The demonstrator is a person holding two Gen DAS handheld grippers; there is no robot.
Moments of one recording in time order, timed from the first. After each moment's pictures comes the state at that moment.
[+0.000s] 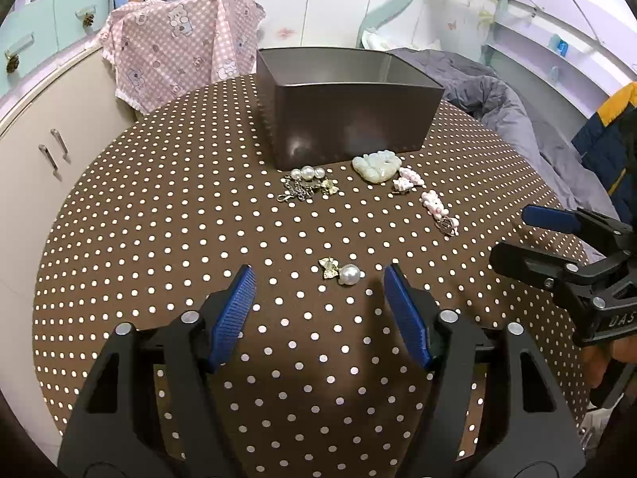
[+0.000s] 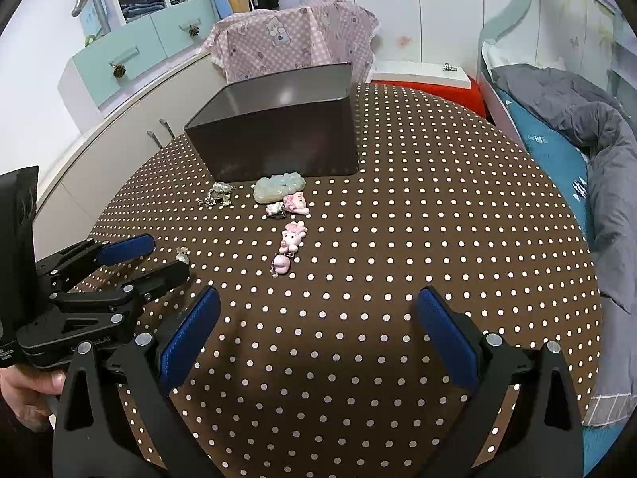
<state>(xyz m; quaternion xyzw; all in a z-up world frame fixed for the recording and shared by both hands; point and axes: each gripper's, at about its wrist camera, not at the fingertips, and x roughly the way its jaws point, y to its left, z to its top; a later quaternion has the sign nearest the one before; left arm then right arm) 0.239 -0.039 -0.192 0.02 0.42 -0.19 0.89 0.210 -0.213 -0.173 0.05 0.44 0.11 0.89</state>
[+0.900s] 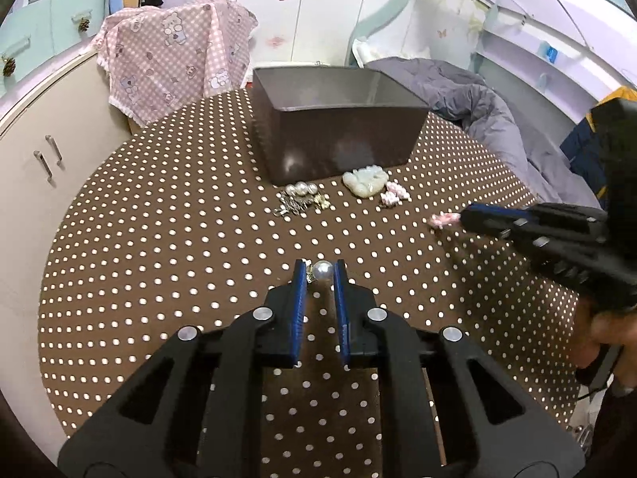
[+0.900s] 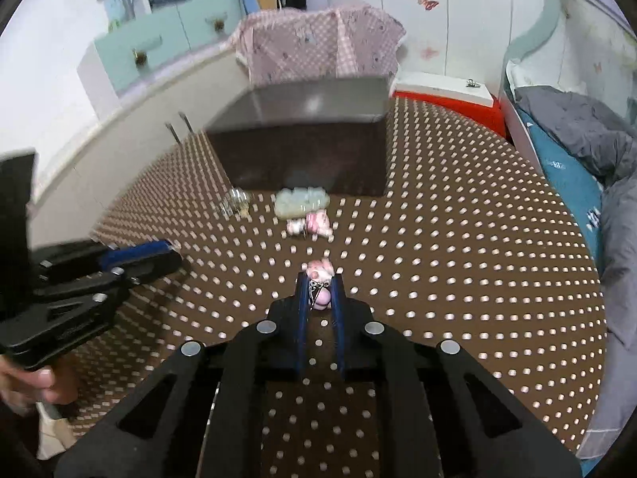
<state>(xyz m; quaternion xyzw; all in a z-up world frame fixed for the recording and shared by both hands) 0.236 -0.030 -0.175 0.01 0.40 -0.21 0.89 0.220 -0.212 -0.155 0.03 0.41 0.15 0.90</state>
